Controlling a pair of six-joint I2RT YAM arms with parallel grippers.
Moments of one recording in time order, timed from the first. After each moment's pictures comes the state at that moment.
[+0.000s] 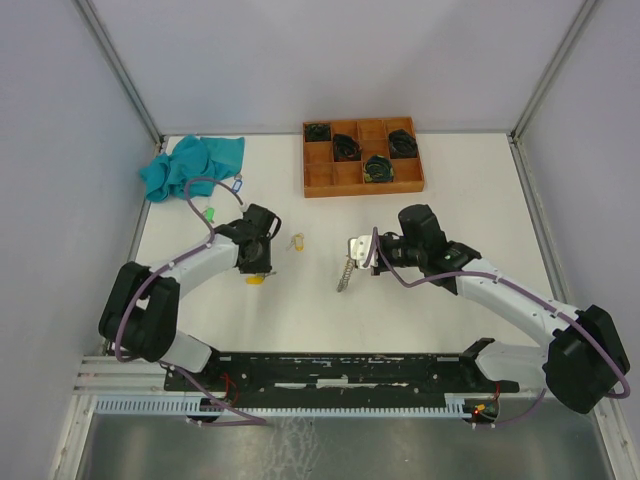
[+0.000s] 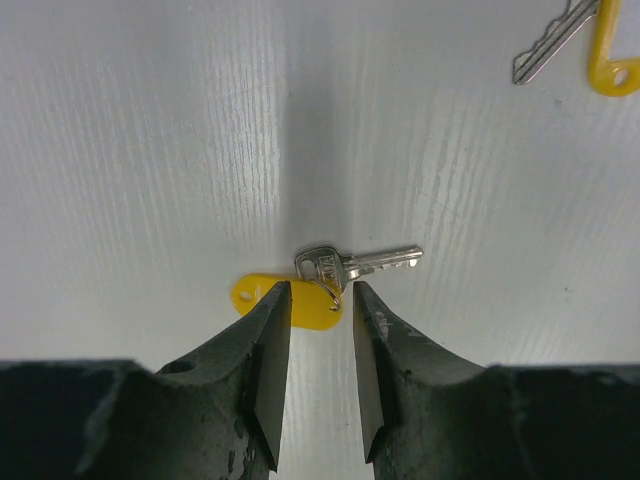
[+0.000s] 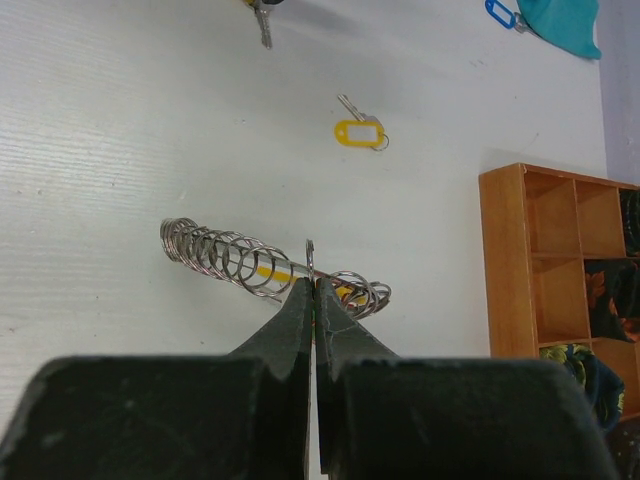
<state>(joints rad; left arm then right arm) -0.44 1.47 0.84 -0.54 -0.21 -0.42 0.63 1.20 0.77 -0.15 -0.59 -0.92</state>
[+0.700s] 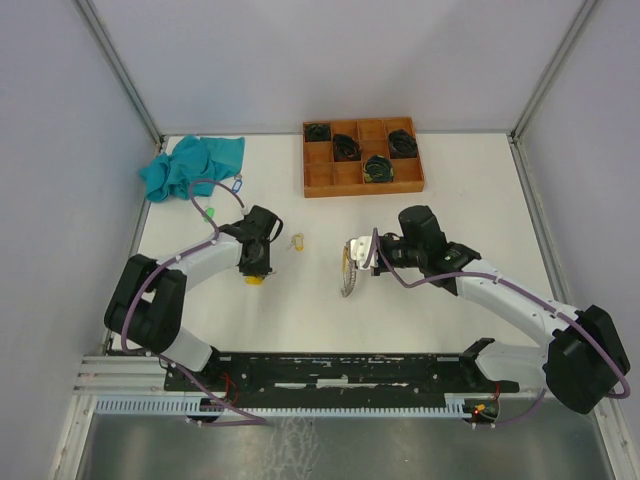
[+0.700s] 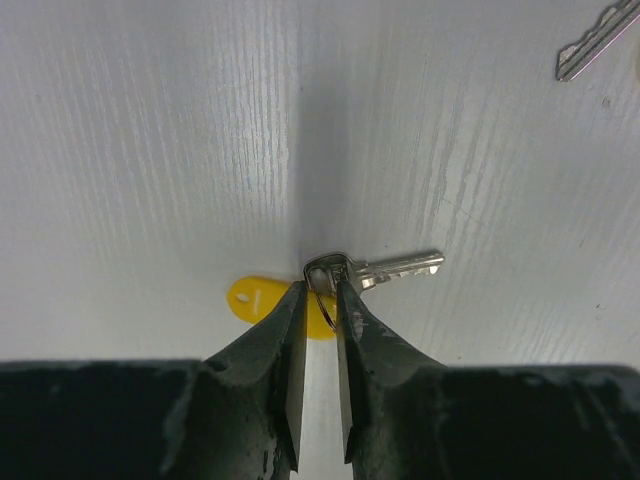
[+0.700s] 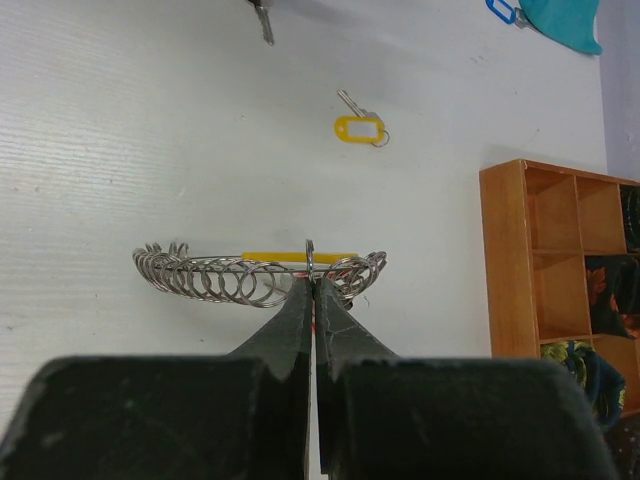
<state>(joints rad) -0.44 1.53 0.84 -0.54 -0.23 -0.43 0.63 1.20 0.76 -0.14 -0.58 -0.92</state>
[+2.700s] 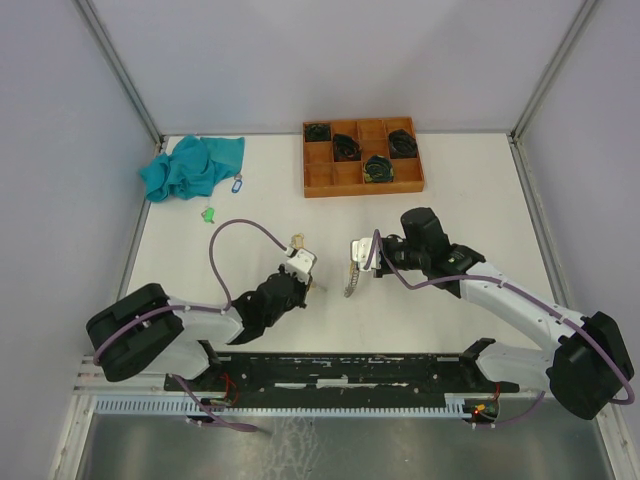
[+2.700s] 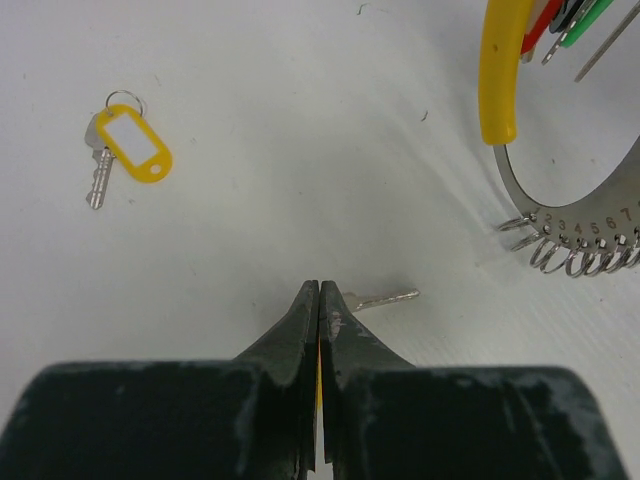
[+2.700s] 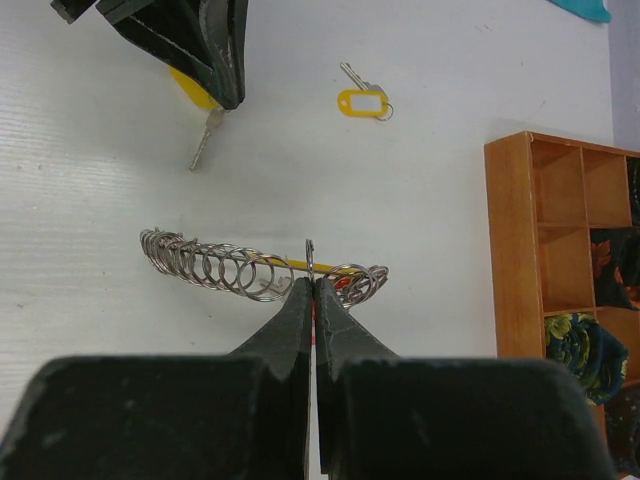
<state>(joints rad) -0.95 1.34 0.25 0.68 -0.36 -0.15 0.63 1.16 0.75 -0.20 -0.54 -0.92</state>
